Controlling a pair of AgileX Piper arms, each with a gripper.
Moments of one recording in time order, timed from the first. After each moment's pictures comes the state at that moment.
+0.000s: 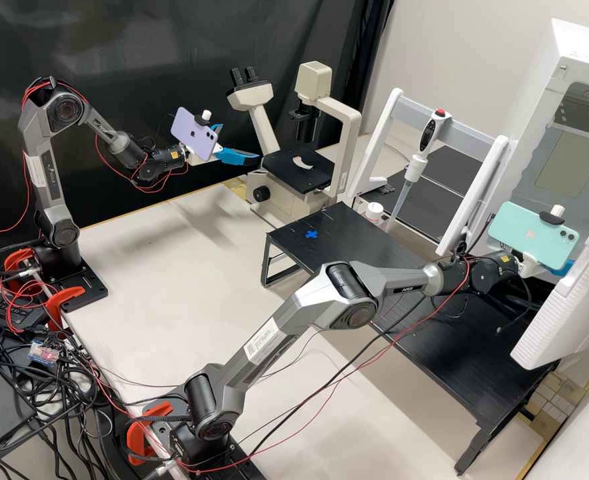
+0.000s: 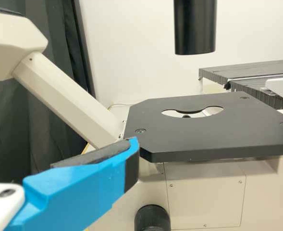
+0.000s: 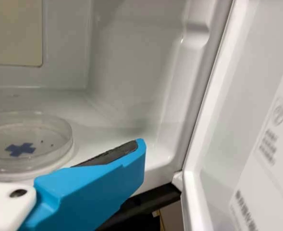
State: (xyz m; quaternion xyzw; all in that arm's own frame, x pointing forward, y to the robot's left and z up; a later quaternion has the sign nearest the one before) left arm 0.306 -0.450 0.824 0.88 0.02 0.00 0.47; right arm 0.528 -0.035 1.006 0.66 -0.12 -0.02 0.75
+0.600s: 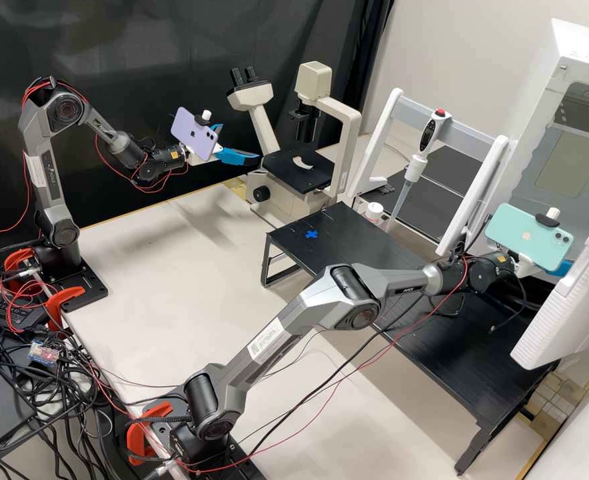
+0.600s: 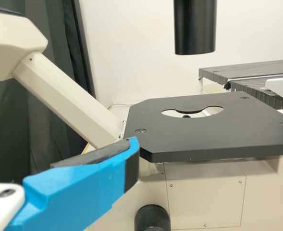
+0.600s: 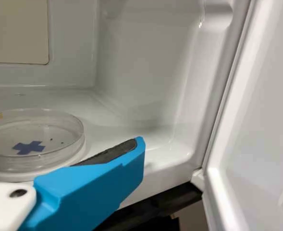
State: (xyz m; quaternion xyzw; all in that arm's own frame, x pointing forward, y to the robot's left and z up) left arm 0.306 -0.450 0.824 0.88 0.02 0.00 0.47; right arm 0.540 -0.037 0.993 0.68 -0.12 -0.02 0.73
